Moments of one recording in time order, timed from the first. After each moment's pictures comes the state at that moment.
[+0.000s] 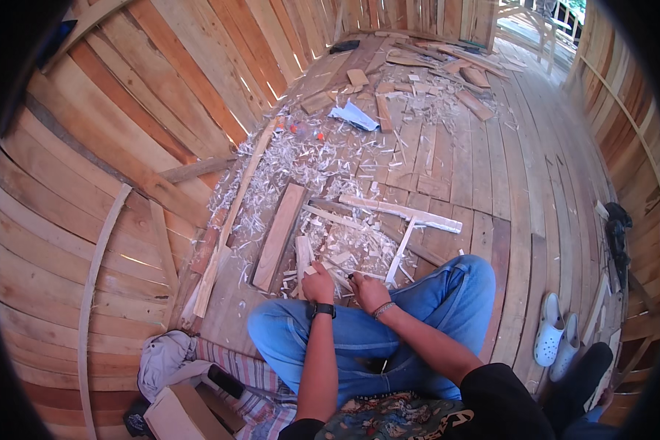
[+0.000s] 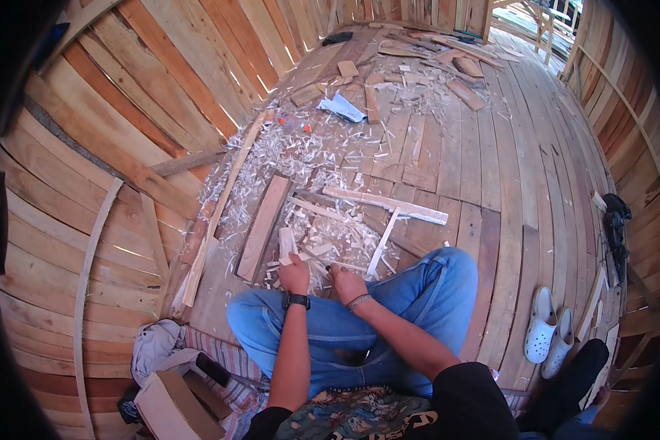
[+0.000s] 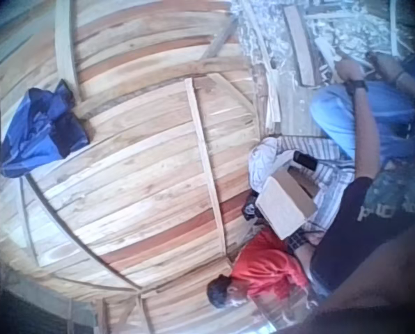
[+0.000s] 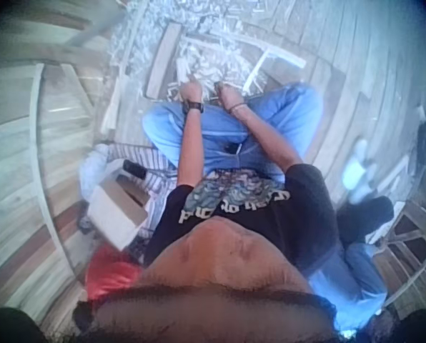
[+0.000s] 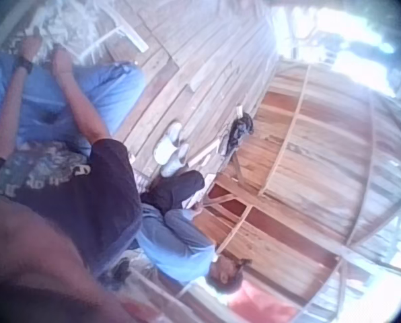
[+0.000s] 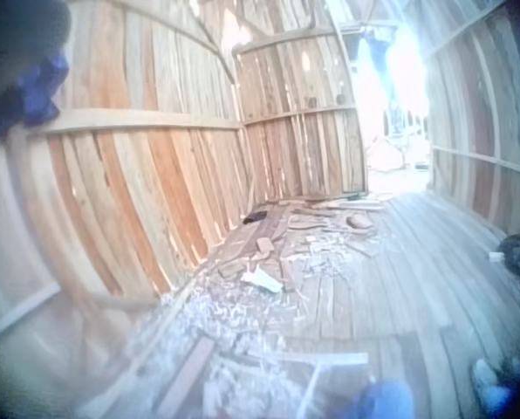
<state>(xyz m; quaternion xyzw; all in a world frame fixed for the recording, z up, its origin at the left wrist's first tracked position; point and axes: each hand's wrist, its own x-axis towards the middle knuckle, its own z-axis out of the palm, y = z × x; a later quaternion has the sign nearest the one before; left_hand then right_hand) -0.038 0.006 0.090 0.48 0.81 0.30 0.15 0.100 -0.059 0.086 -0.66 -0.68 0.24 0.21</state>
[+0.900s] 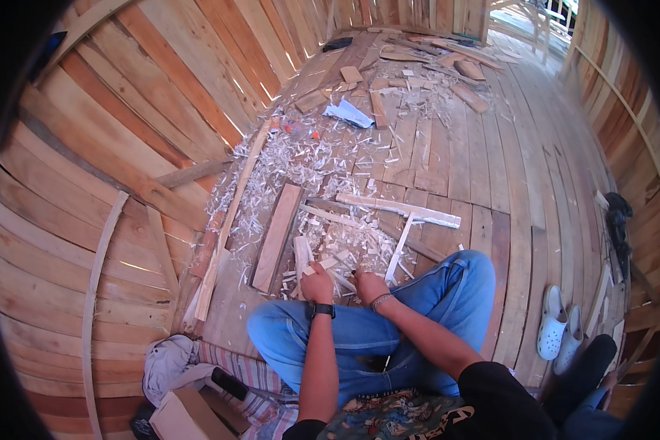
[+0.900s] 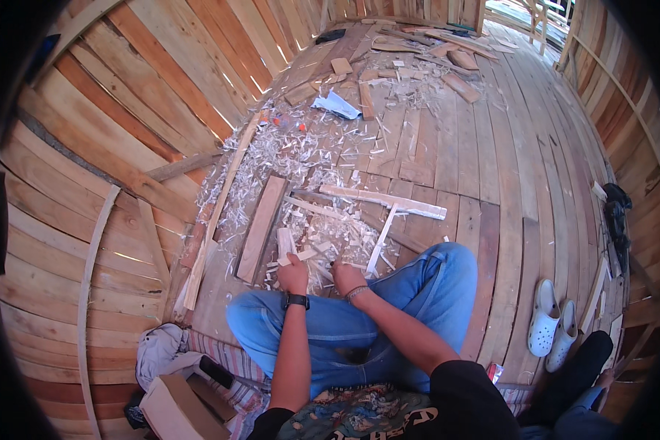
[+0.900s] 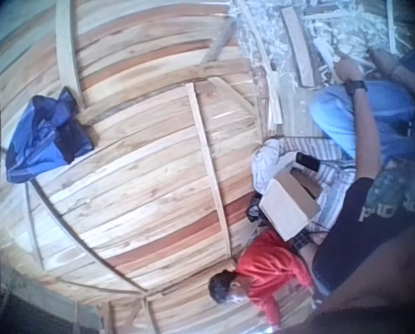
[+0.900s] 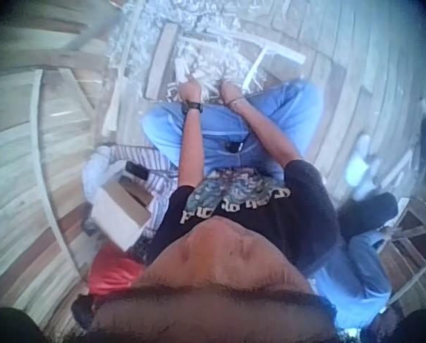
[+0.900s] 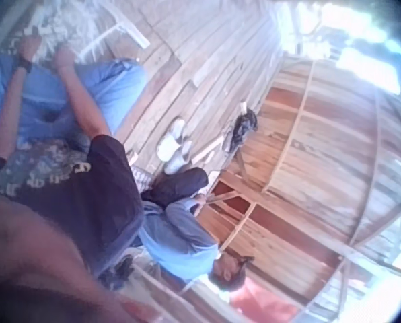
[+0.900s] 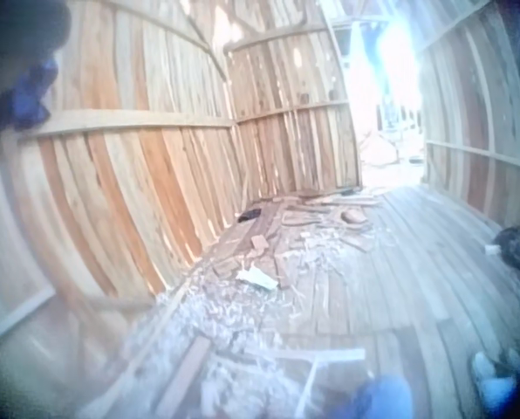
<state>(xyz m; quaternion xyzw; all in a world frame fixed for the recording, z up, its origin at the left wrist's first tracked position) -0.031 -0.002 0.105 0.49 0.82 0.28 0.13 0.103 -0.049 0.075 -0.69 -0.64 0.30 0.17</state>
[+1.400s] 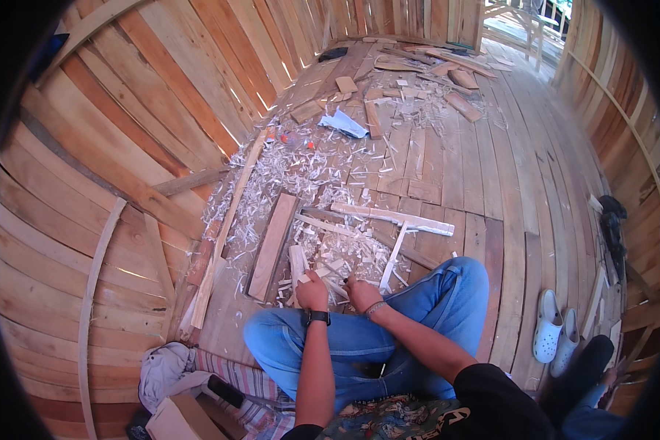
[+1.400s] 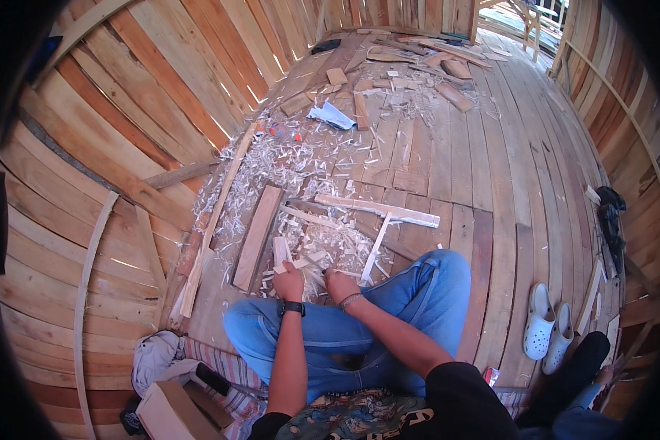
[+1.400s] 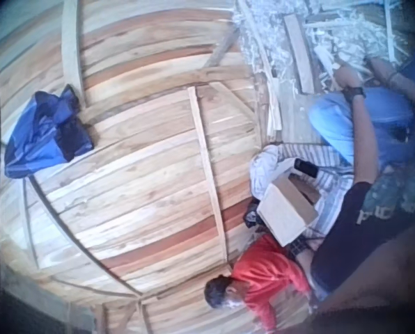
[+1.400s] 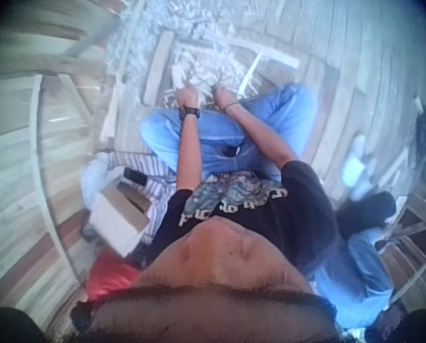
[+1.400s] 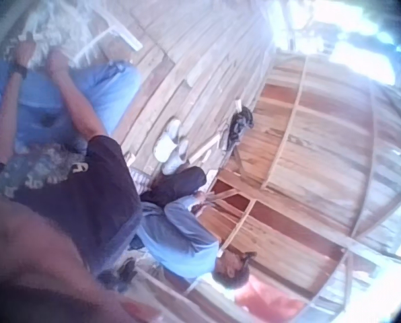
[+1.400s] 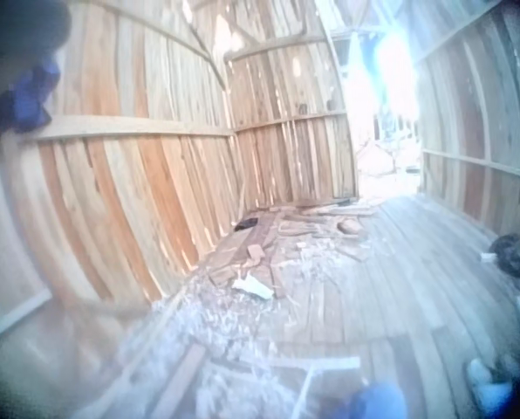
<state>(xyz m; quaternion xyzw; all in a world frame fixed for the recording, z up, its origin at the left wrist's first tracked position) -0.030 0.000 0.093 0.48 0.83 0.25 0.15 0.101 -0.048 0.070 -0.70 -0.64 0.28 0.17</state>
